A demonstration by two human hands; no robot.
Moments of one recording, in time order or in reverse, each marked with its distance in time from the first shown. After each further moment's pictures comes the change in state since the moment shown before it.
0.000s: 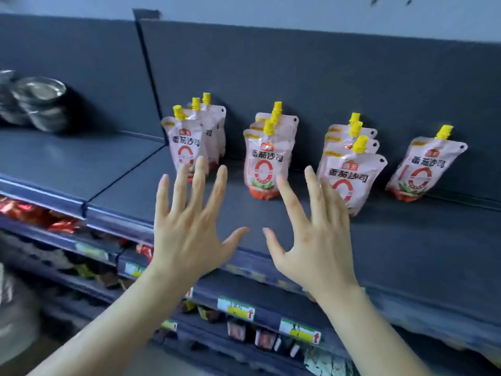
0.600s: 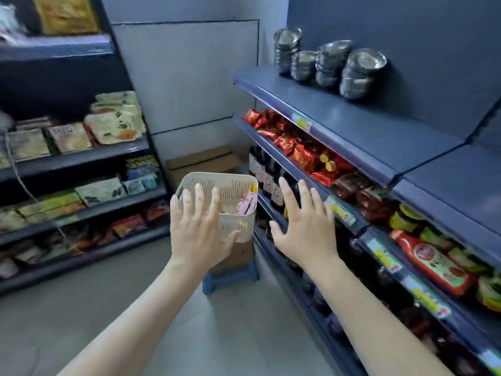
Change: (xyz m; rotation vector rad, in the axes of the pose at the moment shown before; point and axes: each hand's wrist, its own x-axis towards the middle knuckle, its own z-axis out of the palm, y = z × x) left_hand -0.327 -0.376 -0.056 0.378 -0.435 -0.750; right_hand -0.048 -0.474 0.119 0.352 -0.440 -0.471
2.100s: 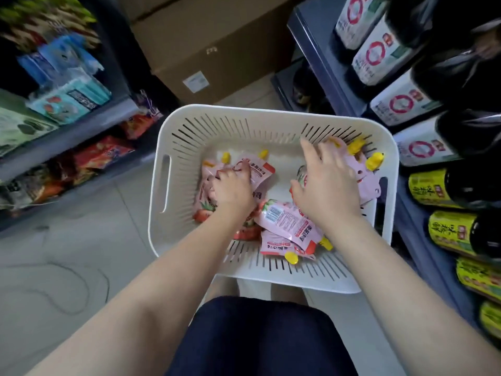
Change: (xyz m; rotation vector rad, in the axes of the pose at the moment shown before) left_hand 0.301 -0.073 0.568 -0.018 -1.119 -0.050; right_hand 0.351 -0.047 0.498 0.098 -0.794 0.158
